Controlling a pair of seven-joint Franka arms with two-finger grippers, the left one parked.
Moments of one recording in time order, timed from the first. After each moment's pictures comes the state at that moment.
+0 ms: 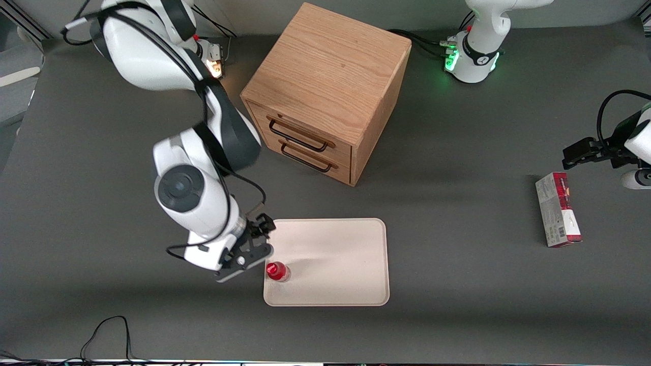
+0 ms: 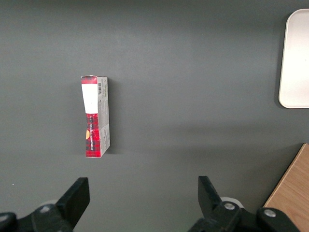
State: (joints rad) arm 0.43 0.77 0.00 -0.83 -0.03 1.65 -0.02
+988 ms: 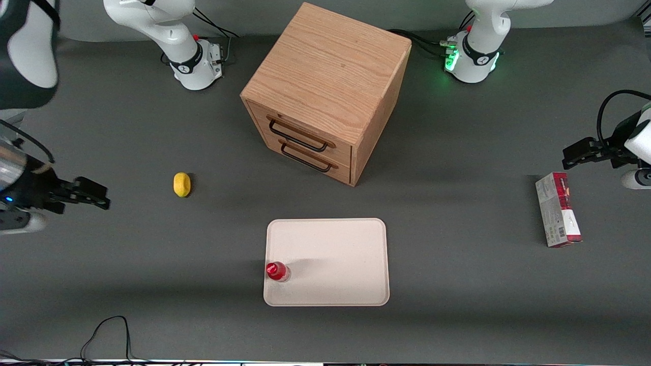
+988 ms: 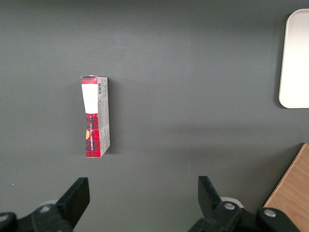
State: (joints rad) arm 0.13 0.27 -0.11 -1.28 0.03 1.62 -0.01
